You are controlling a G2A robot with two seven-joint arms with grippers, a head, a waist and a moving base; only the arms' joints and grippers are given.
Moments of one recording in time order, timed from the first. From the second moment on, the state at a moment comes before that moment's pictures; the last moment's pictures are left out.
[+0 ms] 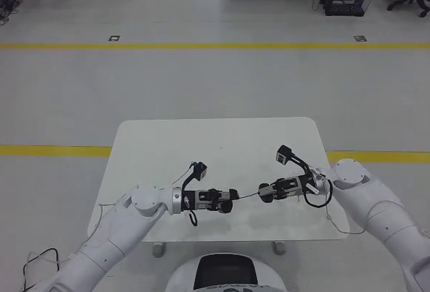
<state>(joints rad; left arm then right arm) 1.25 -1.10 -0.86 -1.38 -0.43 -0.20 -0.97 -1.03 -0.91 0.79 -1.14 0.69 -0.34 1.39</state>
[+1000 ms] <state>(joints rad) 1.23 -1.13 -0.80 -1.36 -0.54 -0.18 -0.85 -1.07 -0.93 0.80 -1.14 0.72 -0.34 1.33</state>
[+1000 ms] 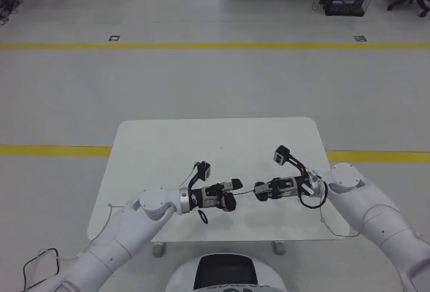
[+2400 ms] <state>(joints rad) 1.24 -1.13 -0.80 -1.36 -0.57 -0.17 -0.80 -1.12 -0.96 0.86 -1.19 0.66 -0.31 1.30</state>
